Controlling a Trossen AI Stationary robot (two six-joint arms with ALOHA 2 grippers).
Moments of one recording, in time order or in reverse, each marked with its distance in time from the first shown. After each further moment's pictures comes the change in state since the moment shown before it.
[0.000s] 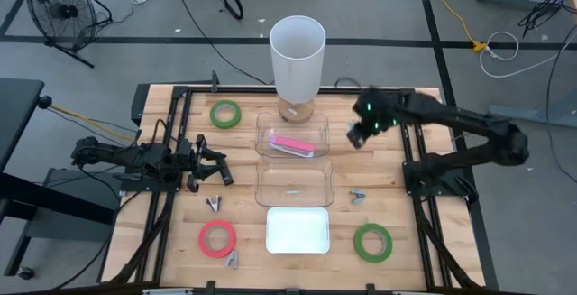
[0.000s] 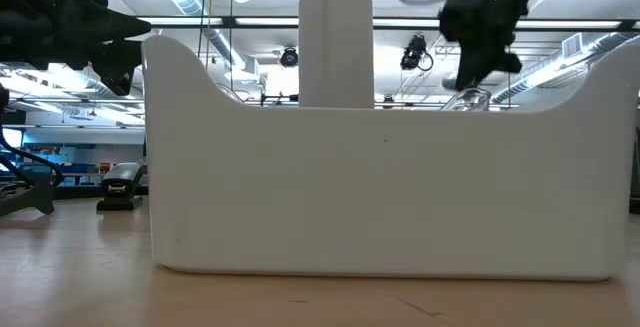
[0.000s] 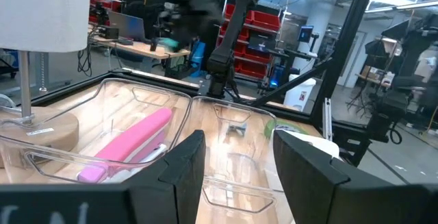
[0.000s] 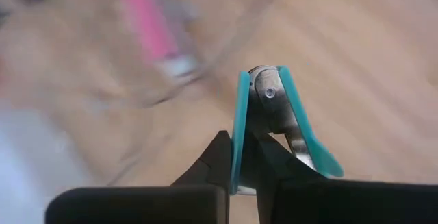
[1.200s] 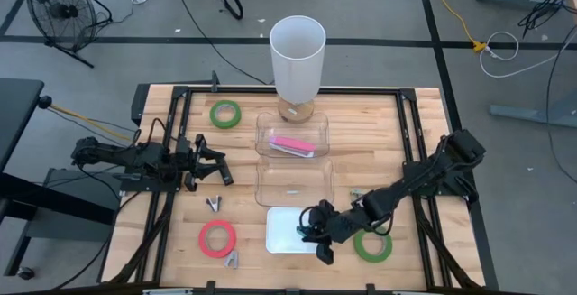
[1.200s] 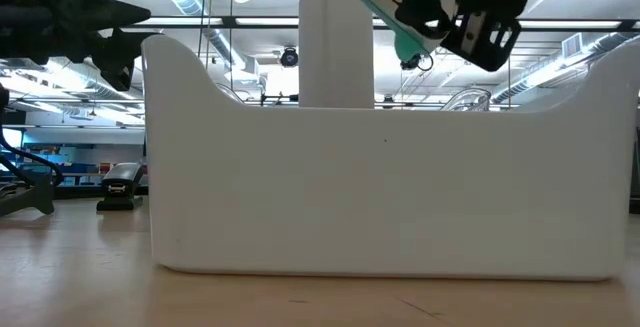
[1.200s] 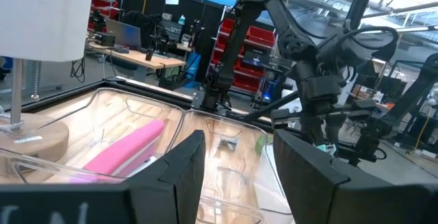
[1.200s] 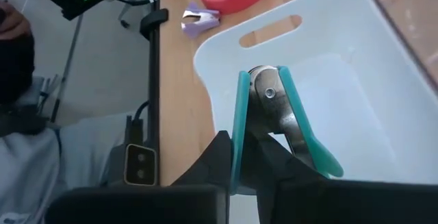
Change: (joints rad) left arm 0.000 0.000 -0.001 0.081 0.000 -0.037; right arm 0.908 0.530 0.000 0.919 0.237 0.306
